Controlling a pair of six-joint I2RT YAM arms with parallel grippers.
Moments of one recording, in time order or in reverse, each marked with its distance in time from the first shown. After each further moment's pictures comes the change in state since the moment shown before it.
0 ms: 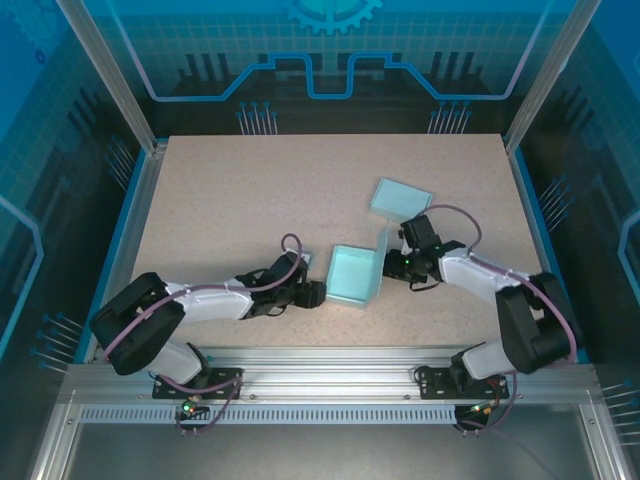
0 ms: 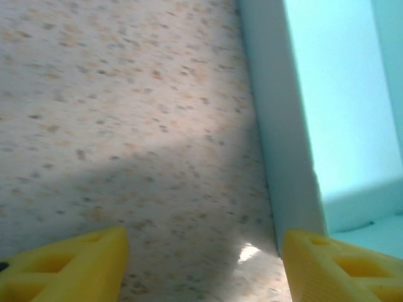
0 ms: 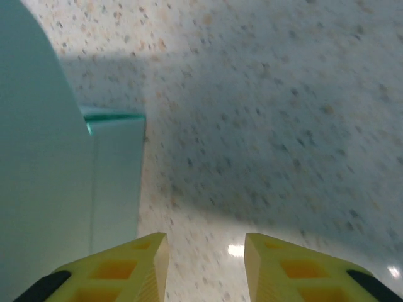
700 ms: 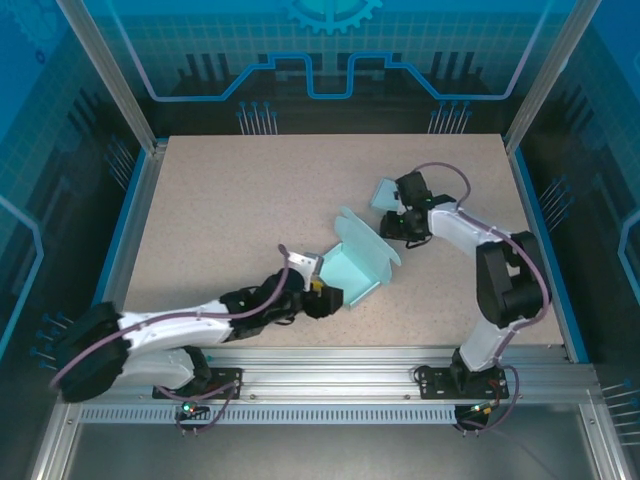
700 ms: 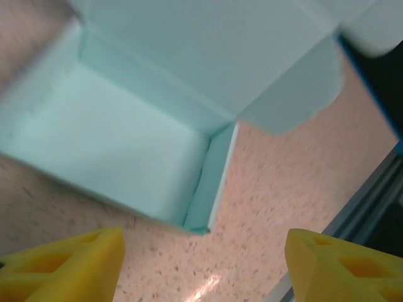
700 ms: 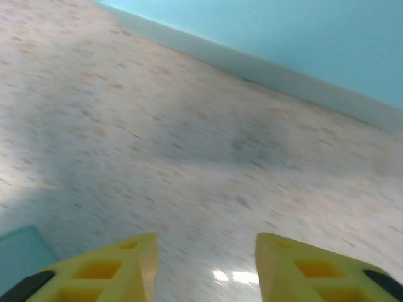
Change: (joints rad) left arm -0.167 -0.324 -0.052 0.090 -0.077 -0.079; right arm -0.071 0.215 0.389 -0.207 0.157 -0.137
